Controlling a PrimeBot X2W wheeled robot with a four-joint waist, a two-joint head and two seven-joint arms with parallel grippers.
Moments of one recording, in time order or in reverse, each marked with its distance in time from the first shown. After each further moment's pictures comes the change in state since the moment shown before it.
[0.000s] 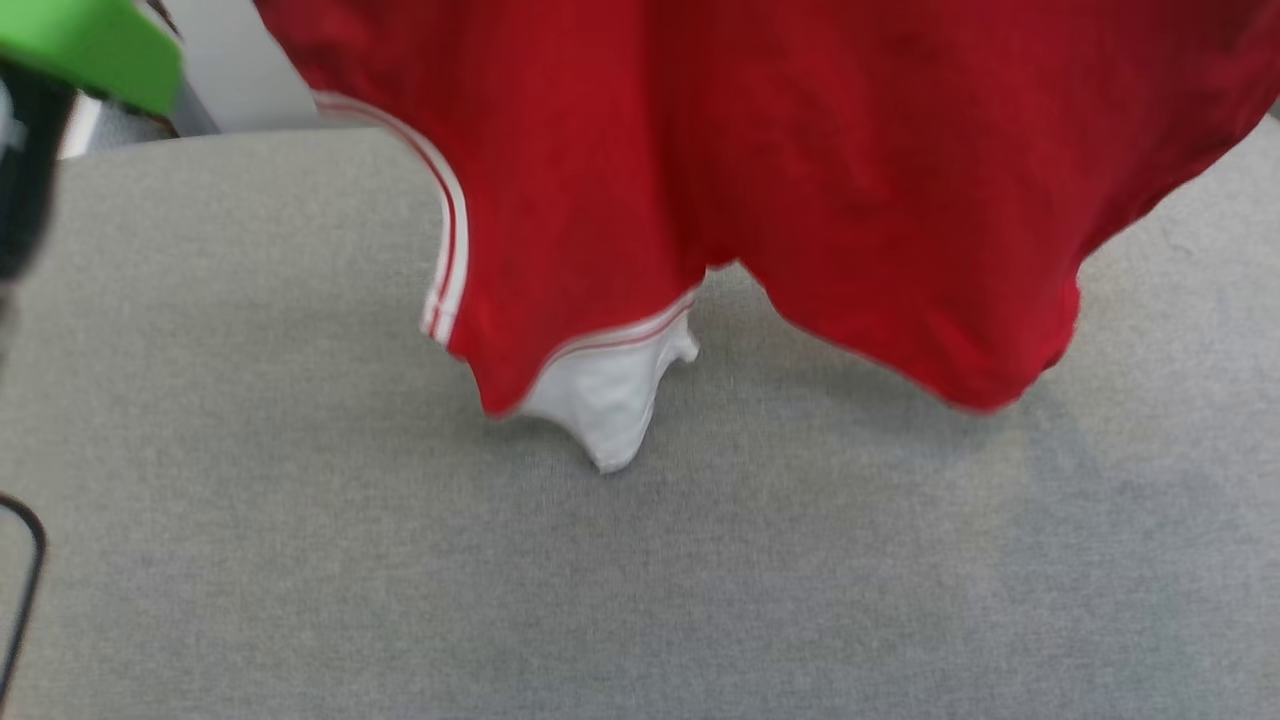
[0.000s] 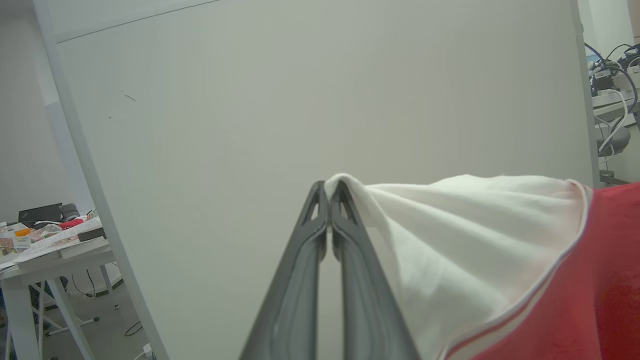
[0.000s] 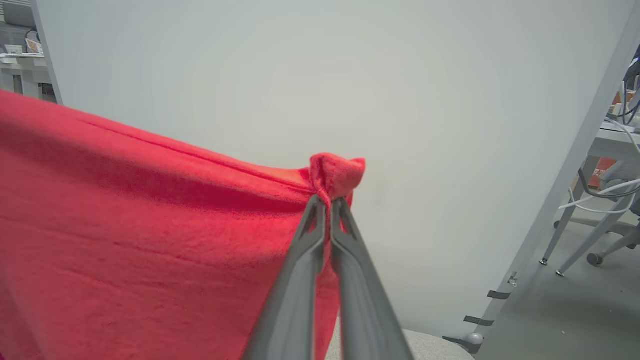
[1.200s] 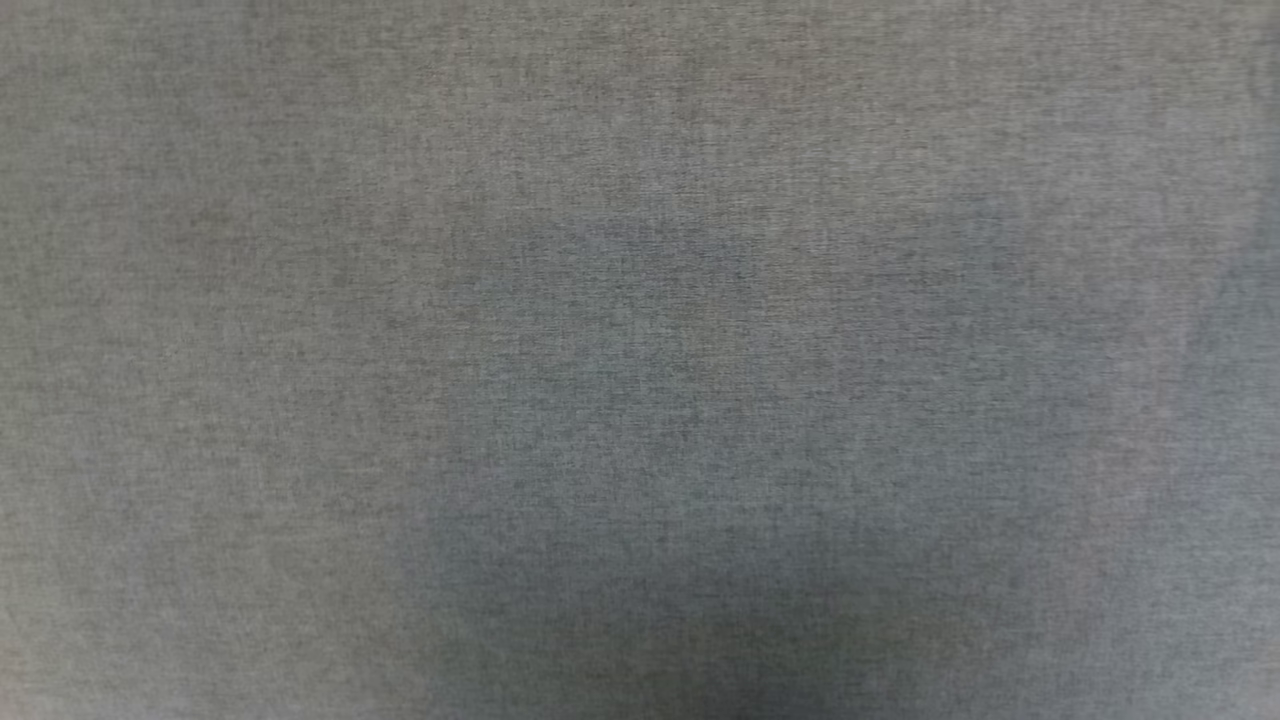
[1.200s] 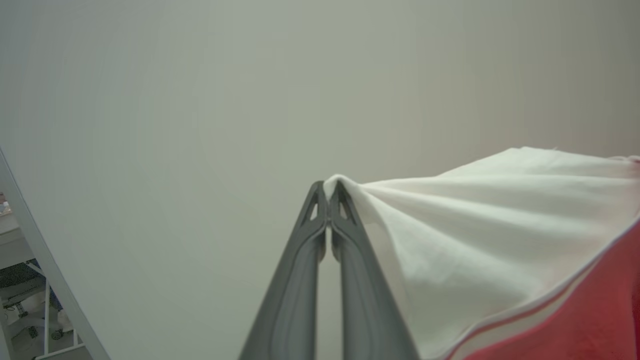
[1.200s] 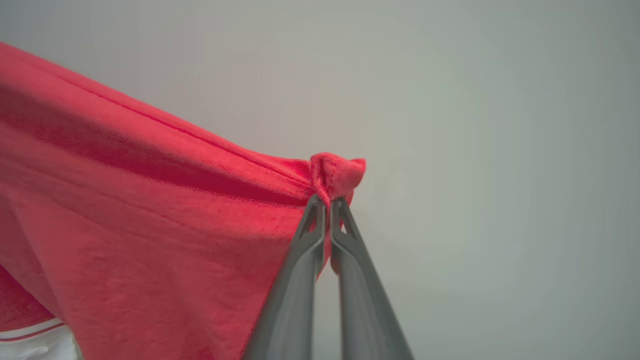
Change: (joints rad) left arm -1.036 -0.164 -0.119 0.993 0.212 -0.232 -0.441; right arm -0.976 0.103 0.211 0.726 -0.211 0.008 -0.358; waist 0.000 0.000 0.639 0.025
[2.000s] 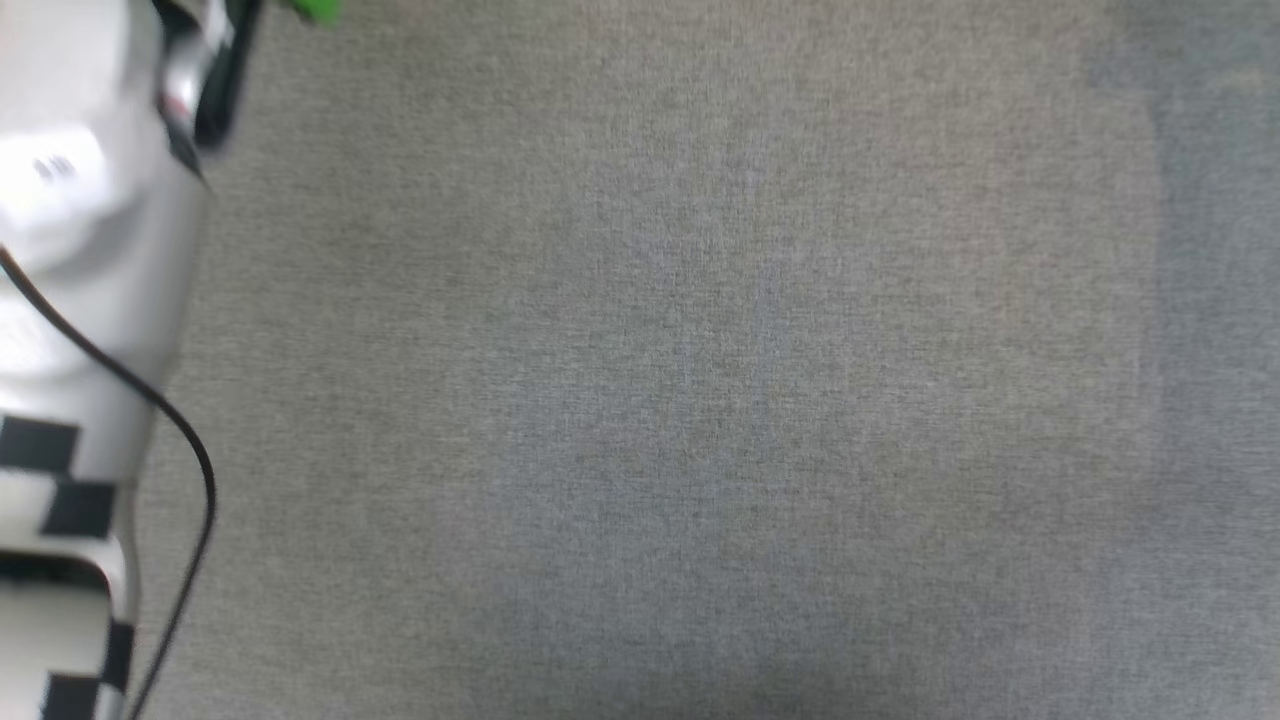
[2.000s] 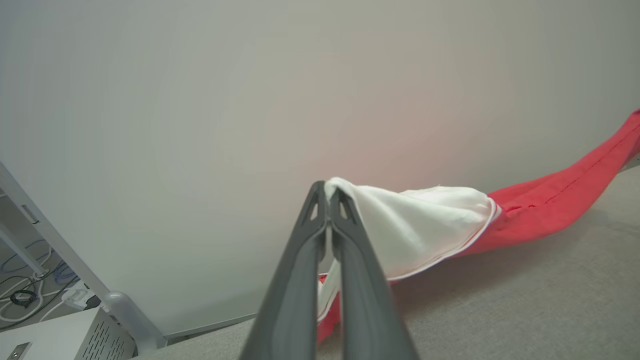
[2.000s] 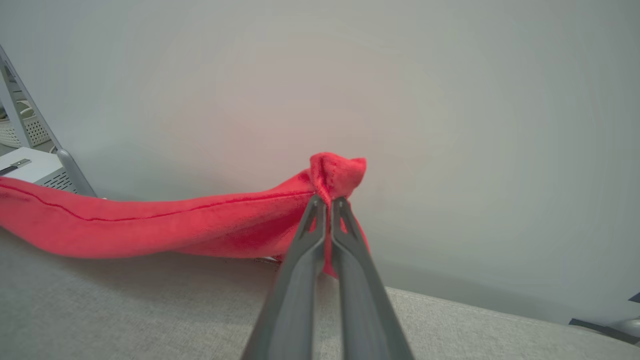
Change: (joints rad) left arm 0.799 -0.098 -0.018 -0.278 -0.111 -0.004 -0.025; right arm 0.436 0.011 0.167 0.091 0.123 -0.001 -0.217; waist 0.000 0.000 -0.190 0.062
